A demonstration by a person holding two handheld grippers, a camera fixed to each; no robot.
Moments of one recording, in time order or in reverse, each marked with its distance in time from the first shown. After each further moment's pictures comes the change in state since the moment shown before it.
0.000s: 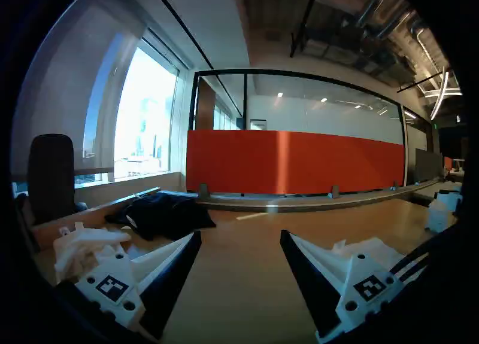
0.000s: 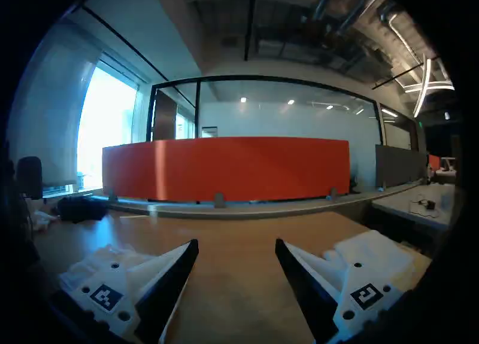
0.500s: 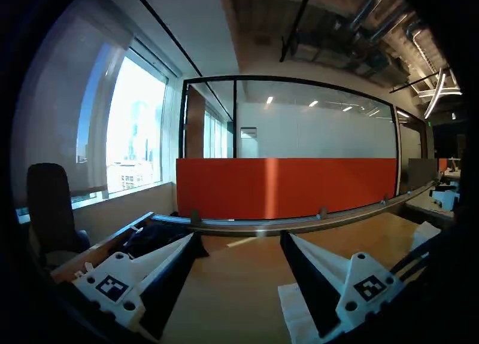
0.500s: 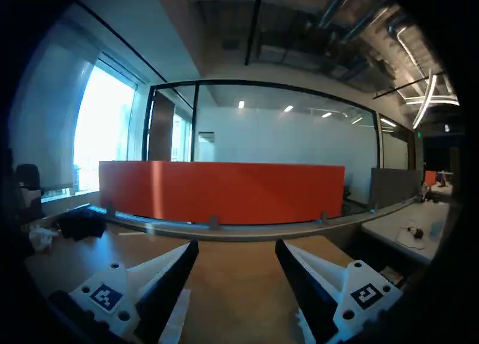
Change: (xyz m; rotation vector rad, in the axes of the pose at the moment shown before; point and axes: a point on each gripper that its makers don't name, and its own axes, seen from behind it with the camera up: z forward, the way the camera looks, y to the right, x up) left arm 0.127 0.027 -0.005 -0.054 -0.007 0.036; right arm 0.126 0.003 -0.011 -0.028 -0.009 -0.043
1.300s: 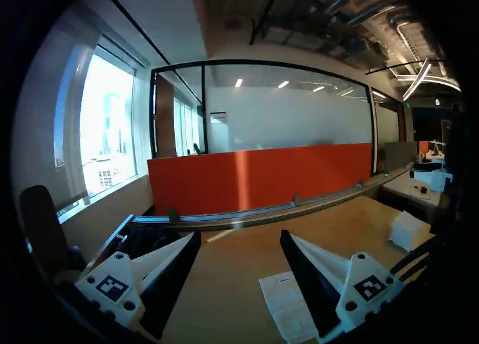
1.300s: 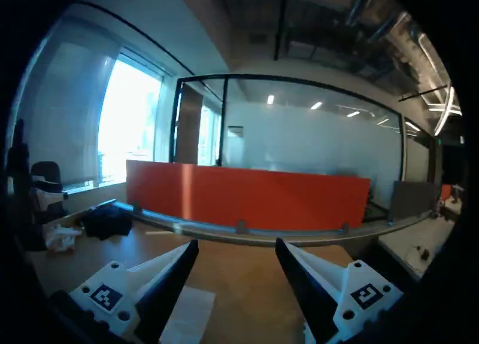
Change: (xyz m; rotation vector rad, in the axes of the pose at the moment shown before) left arm 0.041 0.034 -0.008 -0.178 -0.121 0.078; right arm 0.060 -0.053 -0.015 0.186 -0.069 -0.053
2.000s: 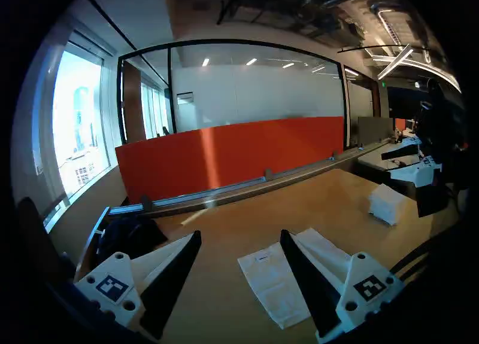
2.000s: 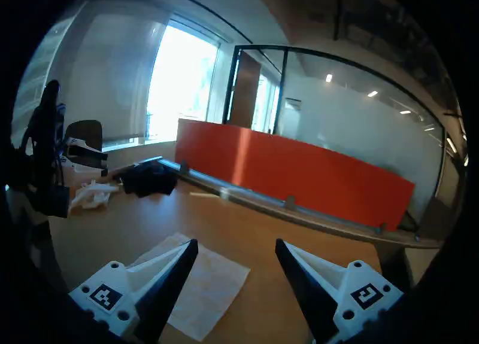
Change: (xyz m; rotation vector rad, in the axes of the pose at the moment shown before) left arm -0.039 0.037 0.004 -0.170 -0.127 0.070; right arm -0.044 -0.067 -0.003 0.280 -0.193 -0.147
